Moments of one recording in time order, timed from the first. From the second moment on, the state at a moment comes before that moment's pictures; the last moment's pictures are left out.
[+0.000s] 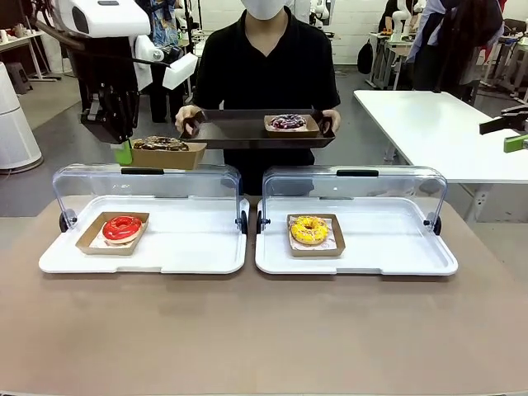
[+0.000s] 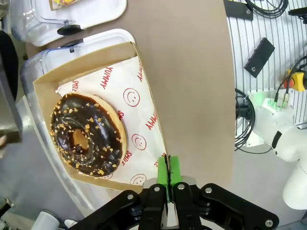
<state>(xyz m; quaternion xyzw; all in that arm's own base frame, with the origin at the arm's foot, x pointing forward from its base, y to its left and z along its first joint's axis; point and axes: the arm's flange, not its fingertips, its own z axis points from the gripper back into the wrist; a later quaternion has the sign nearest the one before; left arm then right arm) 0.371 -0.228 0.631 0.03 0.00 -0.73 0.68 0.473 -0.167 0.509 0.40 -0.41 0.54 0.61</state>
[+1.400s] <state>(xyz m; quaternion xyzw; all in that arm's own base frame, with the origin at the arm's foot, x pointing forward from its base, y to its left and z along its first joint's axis) 0.371 -0.229 0.630 0.03 0.00 -0.73 0.68 0.473 -0.167 0.509 0.40 -0.41 0.54 0.61</state>
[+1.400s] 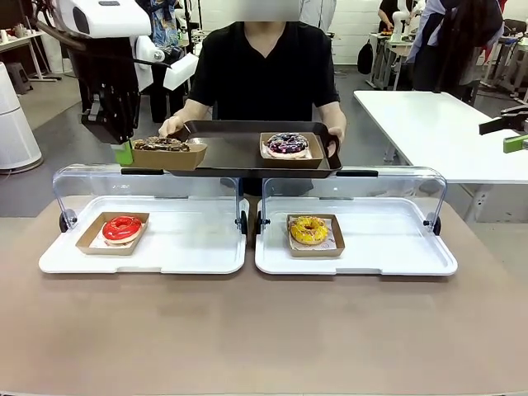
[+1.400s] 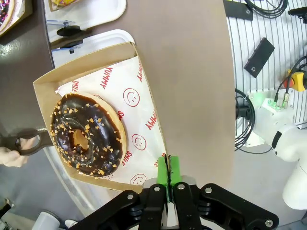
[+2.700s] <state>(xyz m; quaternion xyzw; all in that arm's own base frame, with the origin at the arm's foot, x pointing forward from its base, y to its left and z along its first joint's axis) 0.554 -0.247 0.599 0.00 -0.03 -0.75 0.67 0.473 -0.167 0.509 0.40 -0.41 0.54 0.61</state>
